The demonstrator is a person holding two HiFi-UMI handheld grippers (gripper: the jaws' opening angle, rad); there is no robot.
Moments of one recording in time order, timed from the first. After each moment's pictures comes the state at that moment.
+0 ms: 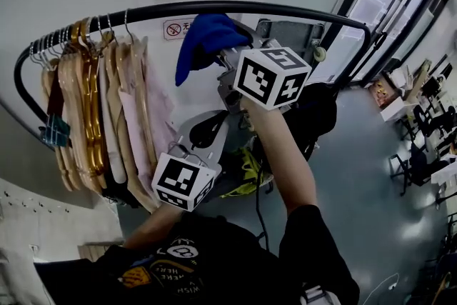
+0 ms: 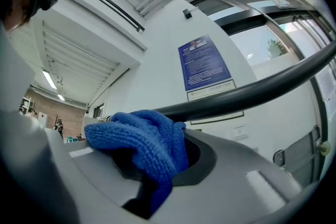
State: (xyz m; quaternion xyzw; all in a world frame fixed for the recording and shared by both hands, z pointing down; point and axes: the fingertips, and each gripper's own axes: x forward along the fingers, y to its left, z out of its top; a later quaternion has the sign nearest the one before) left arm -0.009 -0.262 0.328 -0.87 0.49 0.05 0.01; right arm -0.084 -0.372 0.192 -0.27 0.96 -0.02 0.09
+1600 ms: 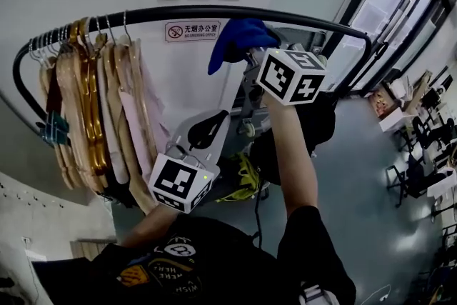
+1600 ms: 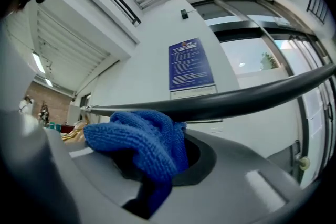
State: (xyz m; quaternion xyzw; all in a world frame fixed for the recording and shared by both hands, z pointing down) left arm -0.003 -0.266 0.312 -0.87 0.49 0.06 0.03; right arm -0.023 -0.421 0.192 -0.35 0.94 0.01 0.06
